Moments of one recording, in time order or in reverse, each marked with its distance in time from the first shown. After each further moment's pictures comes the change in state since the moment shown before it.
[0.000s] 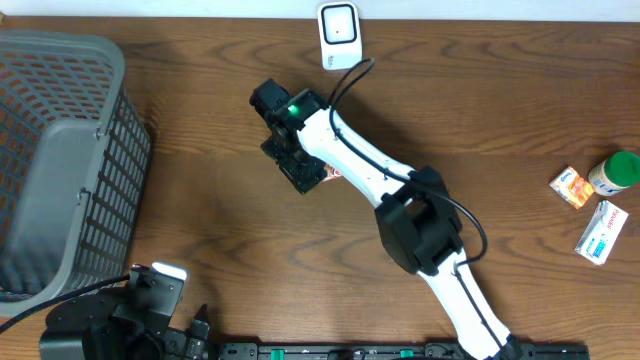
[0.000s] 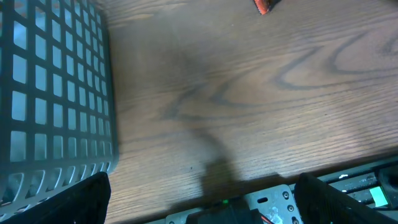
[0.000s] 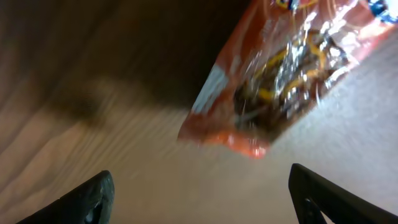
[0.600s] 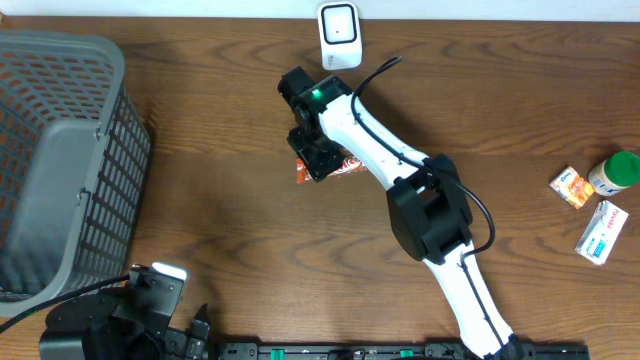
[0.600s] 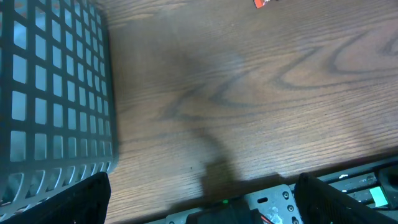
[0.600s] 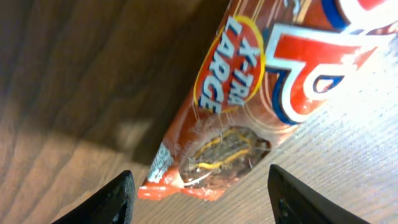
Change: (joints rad) left arm 0.000 0.000 0.000 0.000 0.000 0.000; right arm -0.095 0.017 -0.001 -0.042 -0.042 0.035
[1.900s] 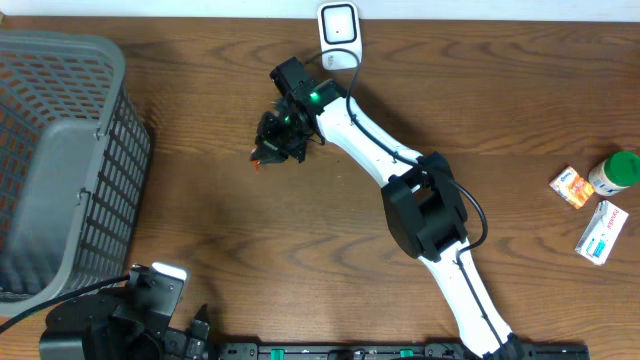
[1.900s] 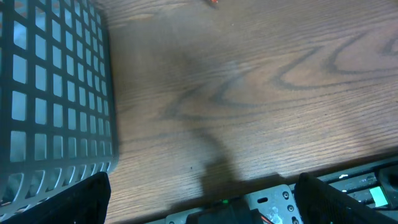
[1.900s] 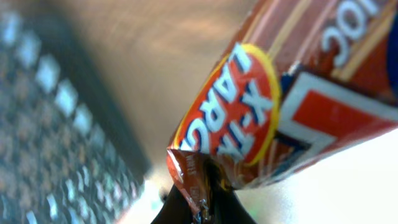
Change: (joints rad) left arm 0.000 0.000 0.000 0.000 0.000 0.000; right arm -0.002 0.040 0.006 0.347 -0.596 -0.778
